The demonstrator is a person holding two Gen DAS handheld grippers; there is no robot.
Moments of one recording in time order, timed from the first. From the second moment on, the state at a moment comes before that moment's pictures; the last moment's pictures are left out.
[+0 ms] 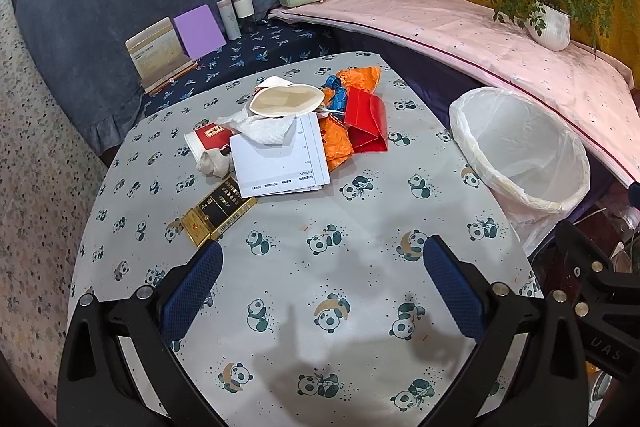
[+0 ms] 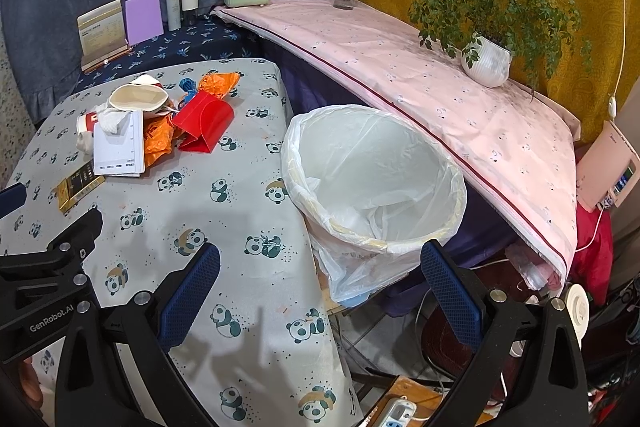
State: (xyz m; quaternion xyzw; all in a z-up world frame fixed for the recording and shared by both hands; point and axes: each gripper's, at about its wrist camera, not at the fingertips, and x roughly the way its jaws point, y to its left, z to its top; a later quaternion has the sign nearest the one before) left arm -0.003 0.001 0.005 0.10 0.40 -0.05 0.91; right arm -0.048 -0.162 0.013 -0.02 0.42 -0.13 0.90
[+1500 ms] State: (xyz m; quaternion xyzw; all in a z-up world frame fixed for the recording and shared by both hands) left arm 0.104 0.132 -0.076 0.15 0.41 -0.14 0.89; right arm 0.028 -0.100 -0.013 0.00 0.43 -0.10 0.90
